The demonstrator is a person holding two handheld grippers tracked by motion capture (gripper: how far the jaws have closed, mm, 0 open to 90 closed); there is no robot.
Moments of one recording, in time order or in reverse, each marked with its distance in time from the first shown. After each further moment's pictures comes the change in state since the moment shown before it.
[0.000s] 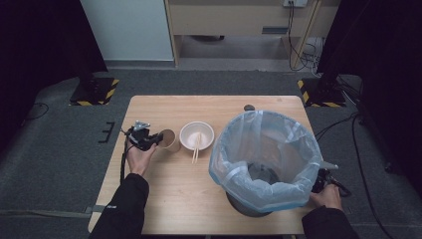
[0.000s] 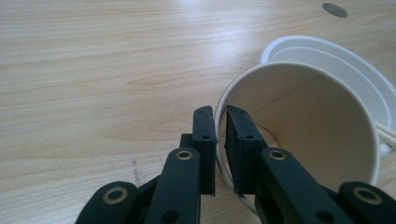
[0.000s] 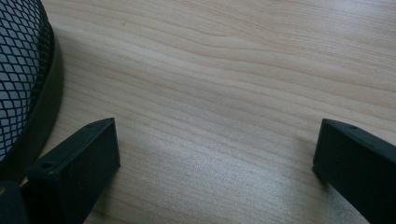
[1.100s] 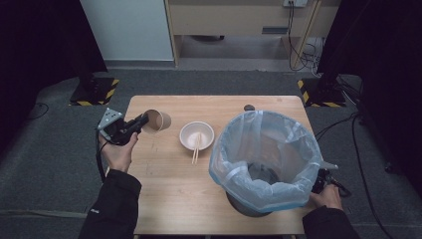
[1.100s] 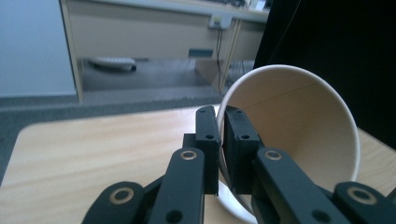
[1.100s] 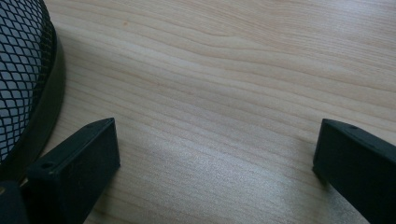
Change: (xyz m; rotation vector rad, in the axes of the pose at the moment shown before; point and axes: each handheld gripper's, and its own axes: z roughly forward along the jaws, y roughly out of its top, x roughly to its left) left arm -0.017 0.052 -0.111 -0.381 -0.072 0.021; right arm 0.000 0.000 0.000 0.002 0.004 -0.009
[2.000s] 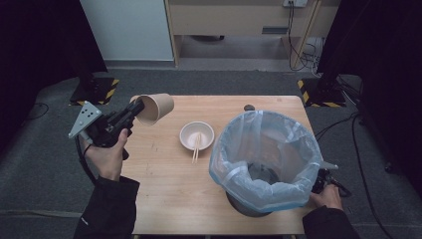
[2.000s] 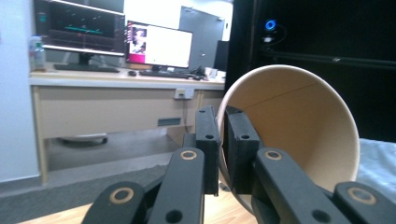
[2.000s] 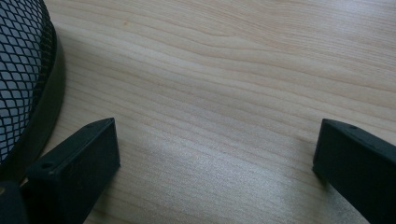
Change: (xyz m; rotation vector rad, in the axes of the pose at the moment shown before) left arm -0.054 0.057 -0.057 -0.273 -0.144 0.065; right arm 0.000 0.000 0.000 0.000 0.000 0.000
